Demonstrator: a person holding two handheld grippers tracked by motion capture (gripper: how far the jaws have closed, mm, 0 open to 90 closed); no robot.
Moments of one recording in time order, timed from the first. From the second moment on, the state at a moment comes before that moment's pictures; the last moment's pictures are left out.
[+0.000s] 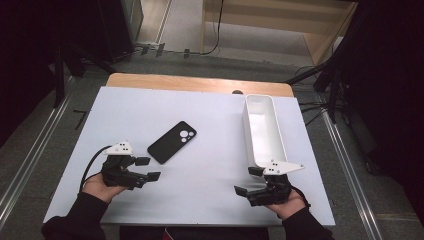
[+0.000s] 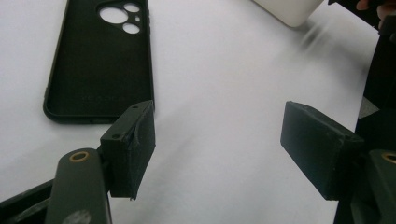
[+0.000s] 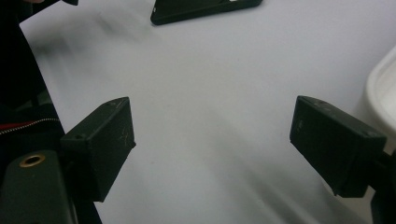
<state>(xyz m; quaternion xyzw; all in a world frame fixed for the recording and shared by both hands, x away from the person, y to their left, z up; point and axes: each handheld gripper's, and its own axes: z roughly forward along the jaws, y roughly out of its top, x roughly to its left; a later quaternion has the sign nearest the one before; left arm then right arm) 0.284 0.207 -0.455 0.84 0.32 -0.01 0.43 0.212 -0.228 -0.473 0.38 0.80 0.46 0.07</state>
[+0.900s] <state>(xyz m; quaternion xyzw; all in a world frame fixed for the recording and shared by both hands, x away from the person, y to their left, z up) 0.286 0.210 -0.454 0.84 0.33 0.00 0.42 0.213 -0.229 -0.474 0.39 0.80 0.46 0.07</state>
